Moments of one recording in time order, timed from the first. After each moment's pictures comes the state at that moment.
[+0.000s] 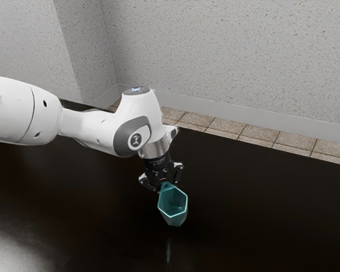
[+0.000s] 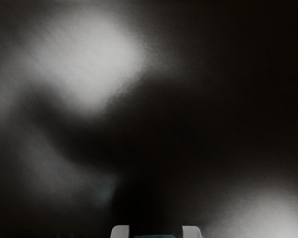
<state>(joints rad) -0.44 0.23 0.16 -2.05 -0.22 2.30 -0.92</state>
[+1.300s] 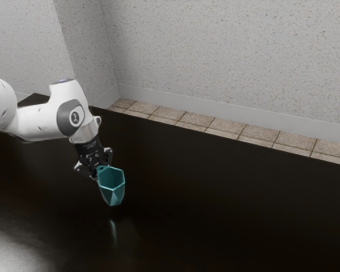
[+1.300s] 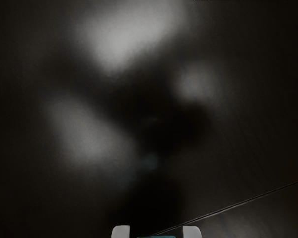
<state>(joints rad) -0.24 0.19 0.39 -2.13 -0.30 2.19 -0.85</state>
